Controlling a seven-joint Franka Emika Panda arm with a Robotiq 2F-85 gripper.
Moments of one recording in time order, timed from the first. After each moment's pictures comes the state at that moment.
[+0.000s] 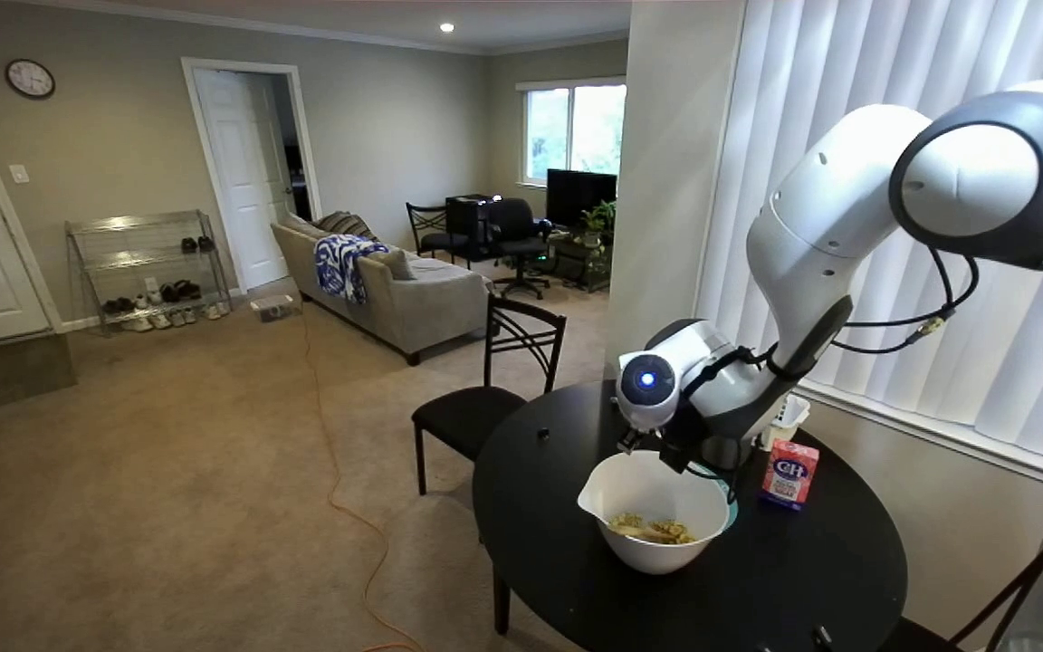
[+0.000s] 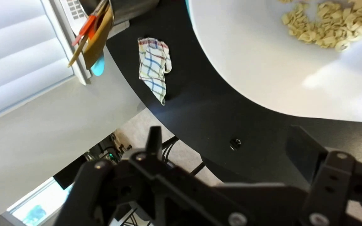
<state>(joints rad) 0.56 0.28 -0.29 -2.32 -1.64 2.61 1.28</state>
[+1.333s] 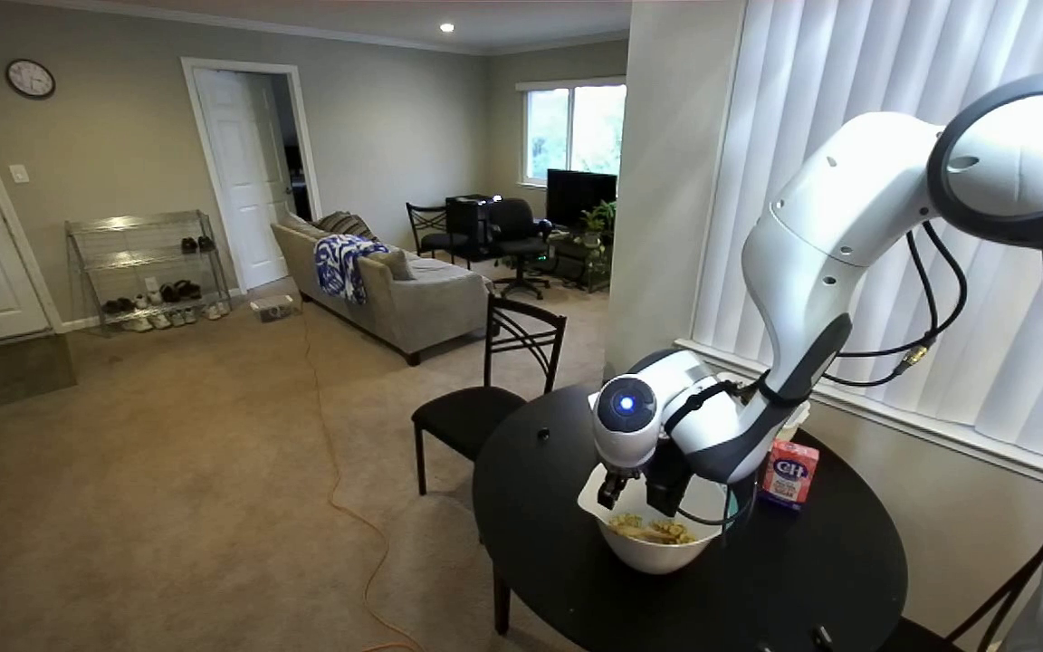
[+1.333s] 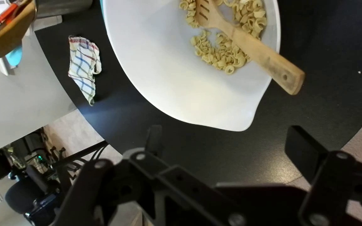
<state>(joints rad) 0.27 0.26 0.16 -2.41 -1.48 2.57 1.08</state>
